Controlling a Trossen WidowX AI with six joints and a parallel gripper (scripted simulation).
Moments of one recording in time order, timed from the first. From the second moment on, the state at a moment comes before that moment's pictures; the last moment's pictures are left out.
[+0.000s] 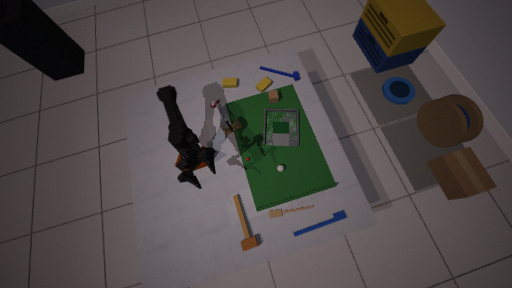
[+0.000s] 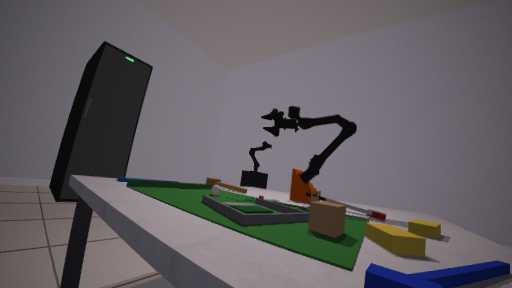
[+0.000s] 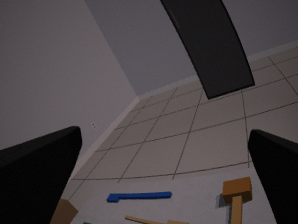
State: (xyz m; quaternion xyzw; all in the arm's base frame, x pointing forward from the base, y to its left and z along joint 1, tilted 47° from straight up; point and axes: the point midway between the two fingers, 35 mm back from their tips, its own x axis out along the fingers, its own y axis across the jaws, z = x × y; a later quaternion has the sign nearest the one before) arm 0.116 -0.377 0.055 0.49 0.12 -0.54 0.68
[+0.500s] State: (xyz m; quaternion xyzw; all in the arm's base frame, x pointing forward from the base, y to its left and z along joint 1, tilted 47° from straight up) arm 0.273 -0.237 0.070 0.28 0.37 -0.20 0.87
